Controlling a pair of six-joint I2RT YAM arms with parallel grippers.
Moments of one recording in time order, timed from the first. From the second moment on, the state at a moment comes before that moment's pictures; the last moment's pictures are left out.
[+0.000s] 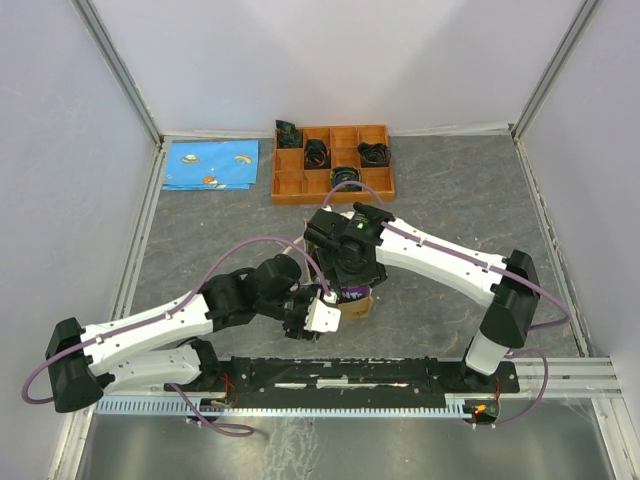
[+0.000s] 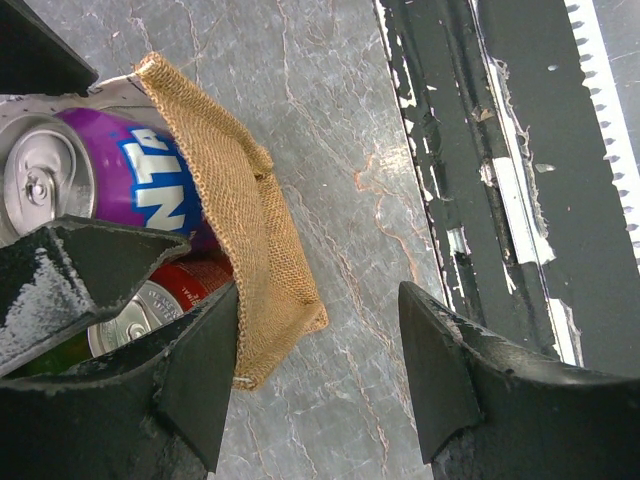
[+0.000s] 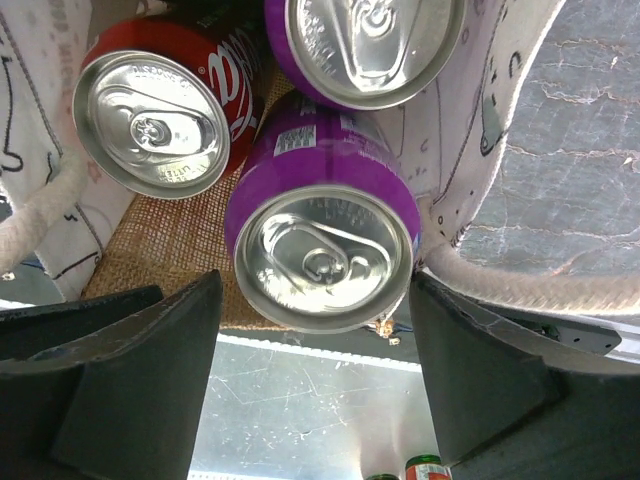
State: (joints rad) left arm -1.07 1.00 0.75 -0.48 0.42 0.66; right arm 1.04 1.71 1.59 -1.29 0.18 0.75
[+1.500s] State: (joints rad) left arm -1.07 1.00 0.75 -0.49 0.42 0.67; right arm 1.04 1.68 1.52 -1.24 0.20 0.76
